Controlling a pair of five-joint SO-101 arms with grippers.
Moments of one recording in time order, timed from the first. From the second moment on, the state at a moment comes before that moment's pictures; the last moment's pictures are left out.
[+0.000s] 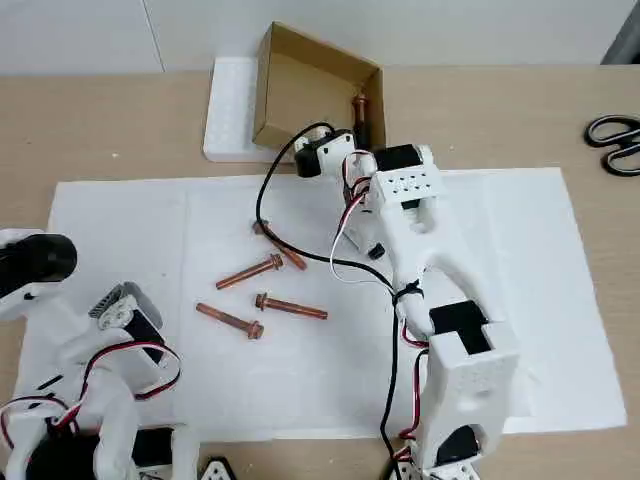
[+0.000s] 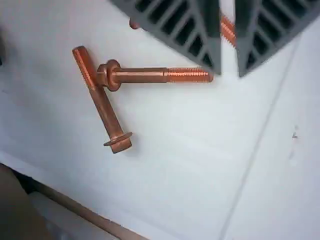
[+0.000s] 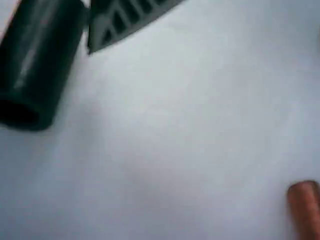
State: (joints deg) left arm -10.7 -78.5 39.3 89.5 28.8; right arm -16.4 22.7 -10.6 78.2 26.3
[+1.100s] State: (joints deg) left arm -10.7 -78.5 39.3 89.5 28.8; right arm -15.9 30.2 -11.7 74.5 25.5
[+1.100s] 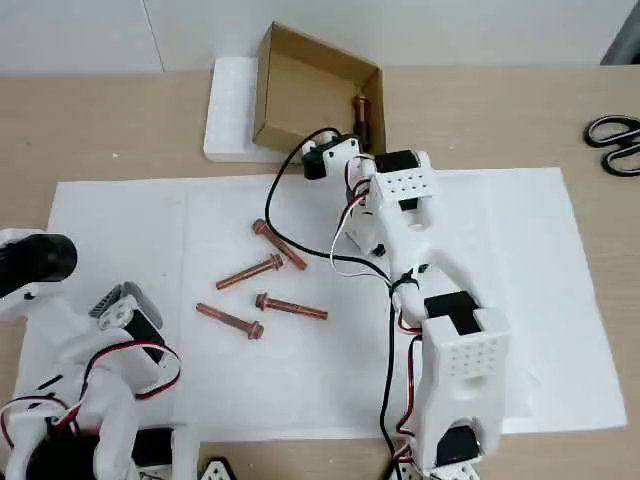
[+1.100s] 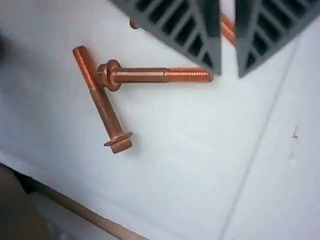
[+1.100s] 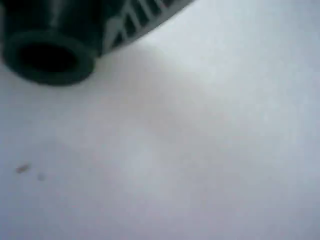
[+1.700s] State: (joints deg) left arm -7.9 -78.5 39.3 89.5 28.8; right arm -16.2 13.6 -22.2 96.6 18.7
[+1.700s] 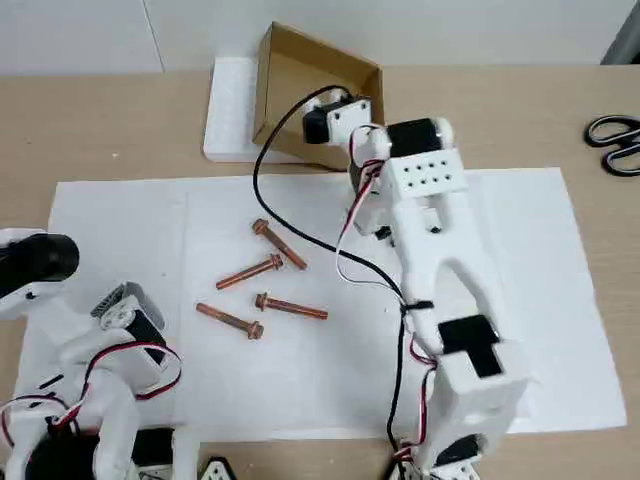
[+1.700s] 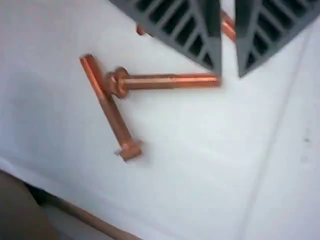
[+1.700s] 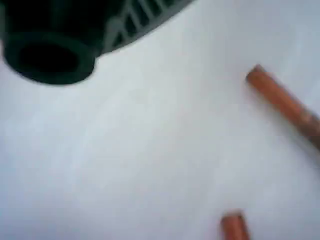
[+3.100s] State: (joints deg) left arm 3.6 -11.3 10.0 98.2 -9.4; right arm 18.5 -37.5 26.8 98.7 18.4
